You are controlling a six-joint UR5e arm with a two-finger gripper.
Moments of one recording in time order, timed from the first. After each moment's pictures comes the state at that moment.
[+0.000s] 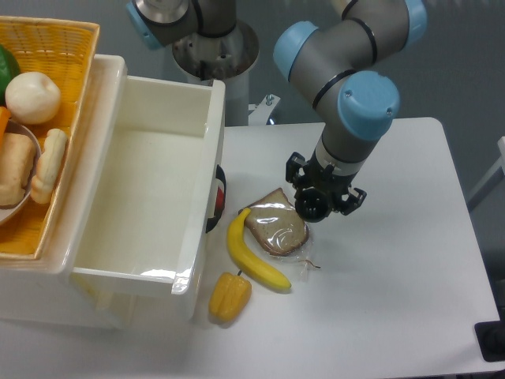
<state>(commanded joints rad) 2.63 -1.88 -1.51 -1.39 1.50 1.16</state>
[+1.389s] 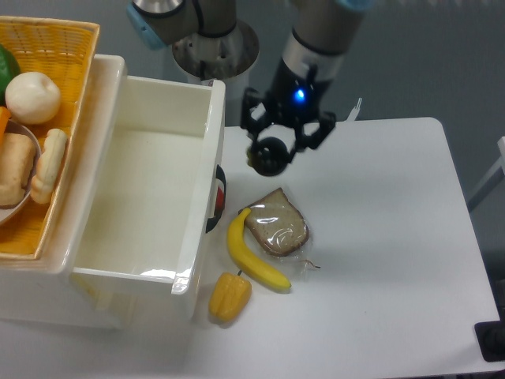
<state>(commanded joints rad) 2.59 -1.54 -1.53 -1.56 1.14 0.65</state>
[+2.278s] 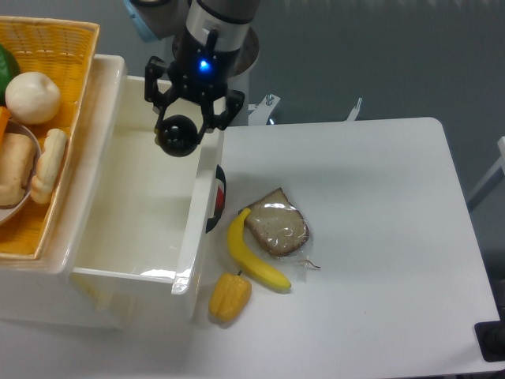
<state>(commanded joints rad) 2.42 -1.52 -1.60 -1.54 1.14 0.62</state>
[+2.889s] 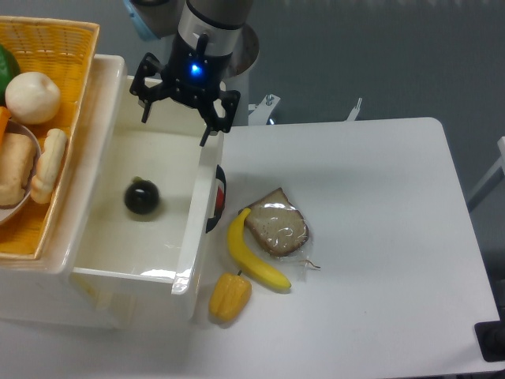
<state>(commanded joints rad) 2.46 -1.52 -1.58 -1.50 1.24 0.62</state>
